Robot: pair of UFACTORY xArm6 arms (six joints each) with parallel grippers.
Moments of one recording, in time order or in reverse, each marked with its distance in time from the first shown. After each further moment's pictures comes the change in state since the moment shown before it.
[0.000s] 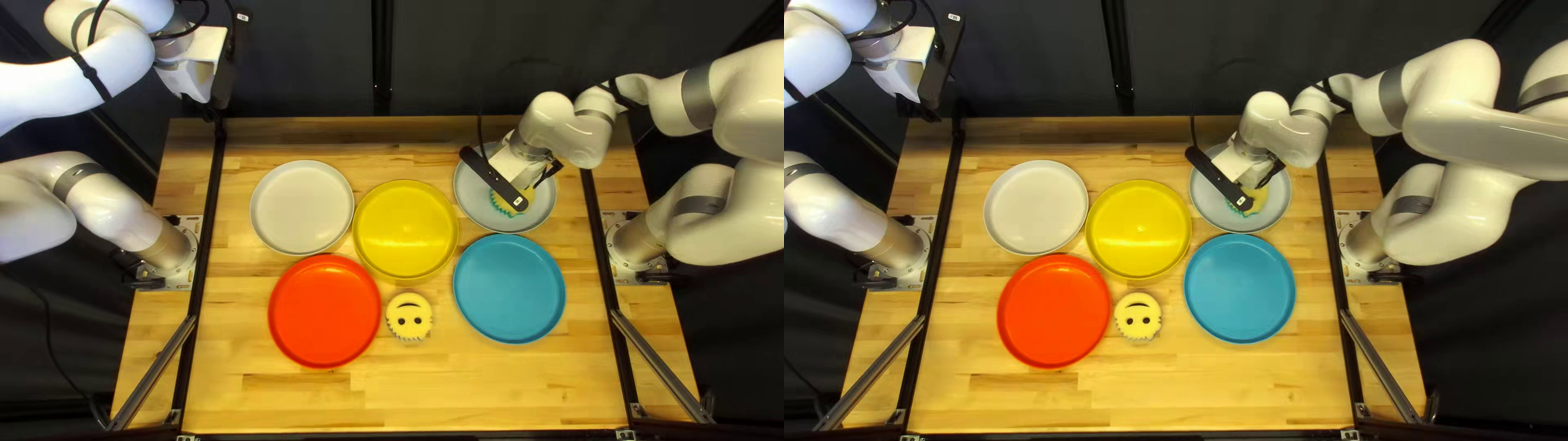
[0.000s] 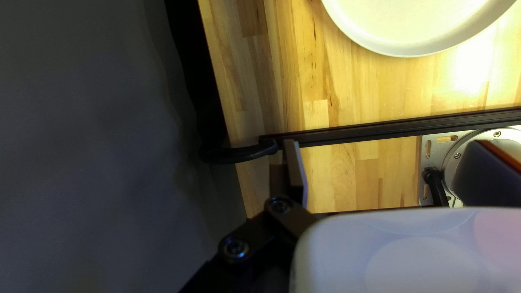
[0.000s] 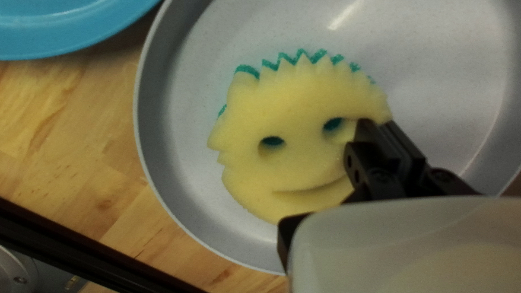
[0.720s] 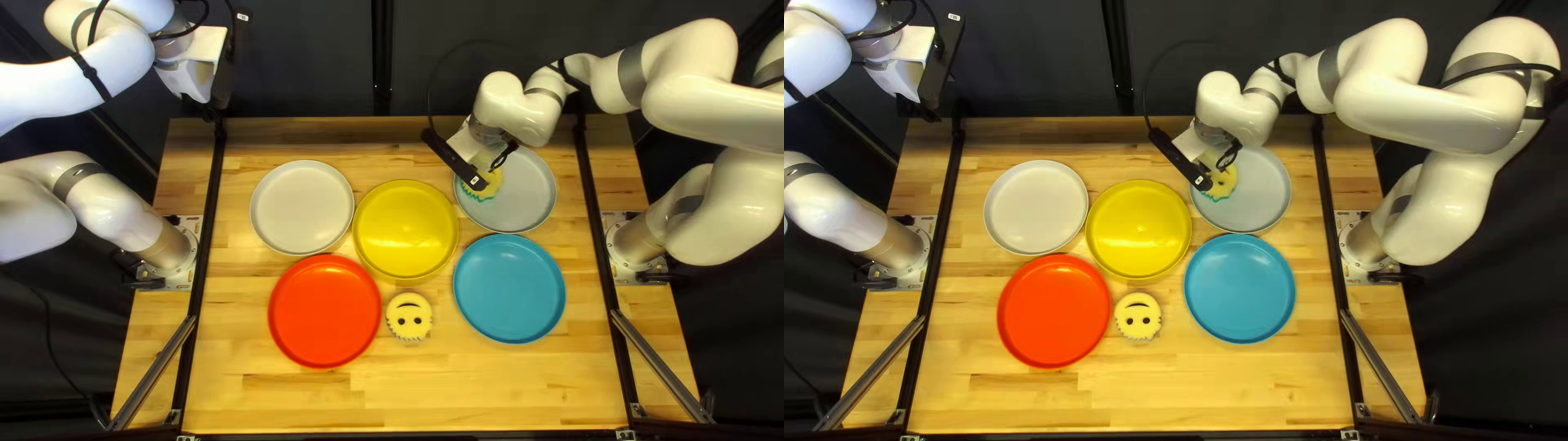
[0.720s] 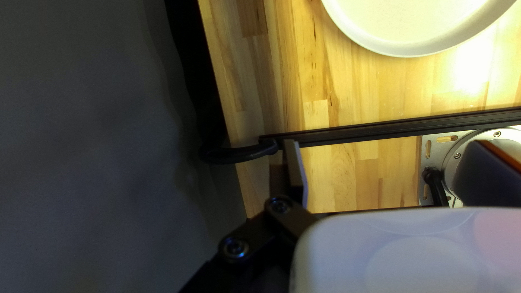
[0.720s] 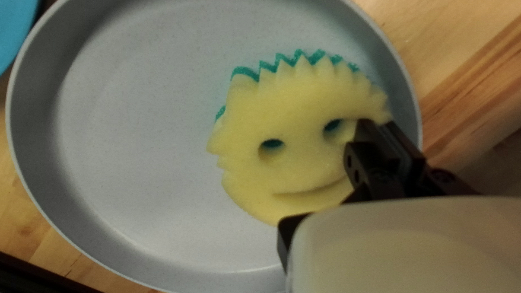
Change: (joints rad) left arm 0.000 0.000 0.000 0.000 0.000 0.000; right arm 0.000 0.150 -0.179 -0.006 0.038 0.008
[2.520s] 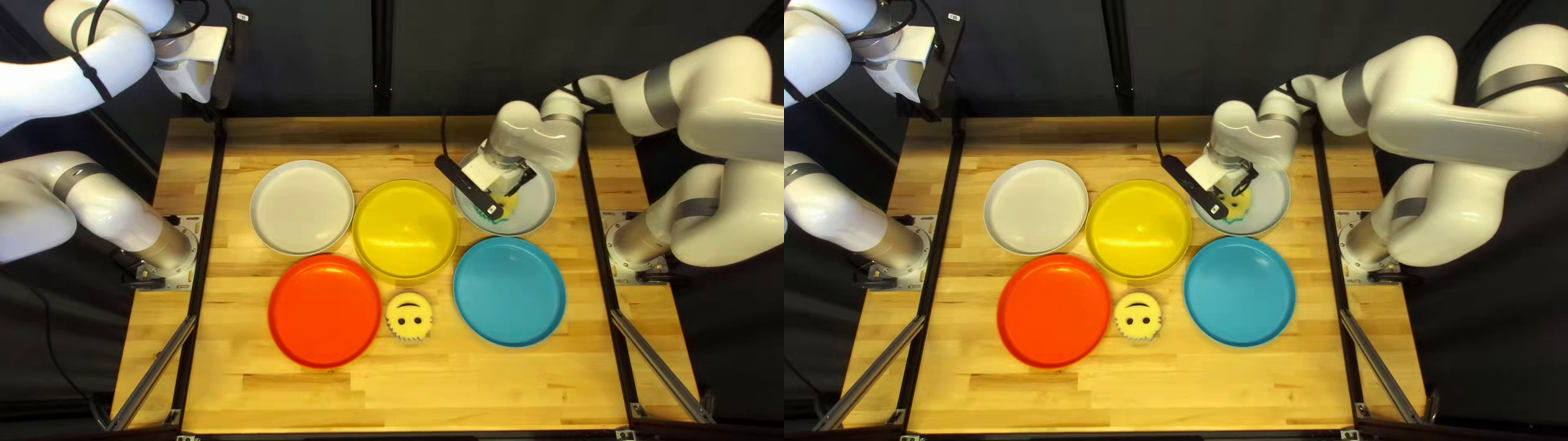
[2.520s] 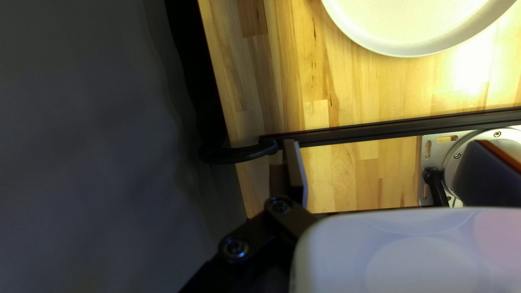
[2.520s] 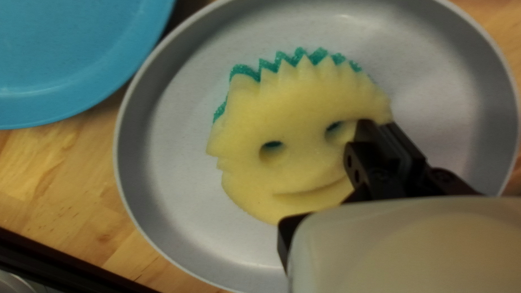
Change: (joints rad) left arm 0.000 0.000 0.000 0.000 0.000 0.000; right arm 0.090 -0.210 0.221 -0.053 -0.010 0.124
